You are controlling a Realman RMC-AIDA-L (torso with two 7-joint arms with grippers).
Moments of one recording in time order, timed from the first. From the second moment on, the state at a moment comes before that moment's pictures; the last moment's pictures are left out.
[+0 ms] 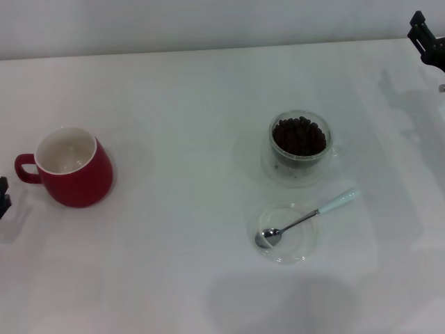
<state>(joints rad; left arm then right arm) -0.28 -2.08 2.70 -0.03 -0.99 1.28 -0.12 0.48 2.01 -2.05 -0.14 0.77 -1.06 0.29</state>
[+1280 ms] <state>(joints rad) -0.35 -2.08 2.69 0.03 -0.96 1.13 -0.08 0.47 2.01 -2.05 -0.13 0.77 -1.05 0.29</state>
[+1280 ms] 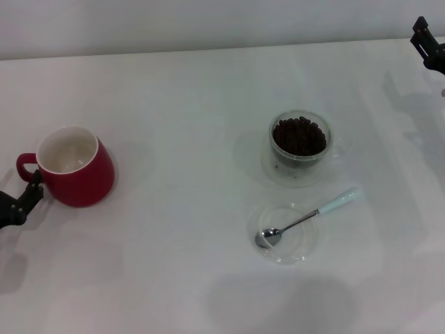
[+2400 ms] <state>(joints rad) -0.36 -2.08 2.69 0.05 -1.04 1.11 -0.09 0.48 2.00 -2.05 -0.13 0.77 -1.05 0.29</state>
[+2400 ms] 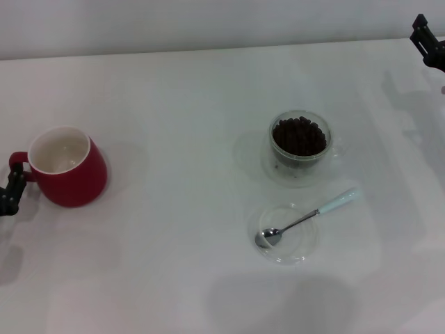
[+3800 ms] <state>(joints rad) -0.38 -2.09 2.71 0.23 -1.02 1.05 0.07 0.47 2.00 -2.03 -0.12 0.77 -1.05 0.28</state>
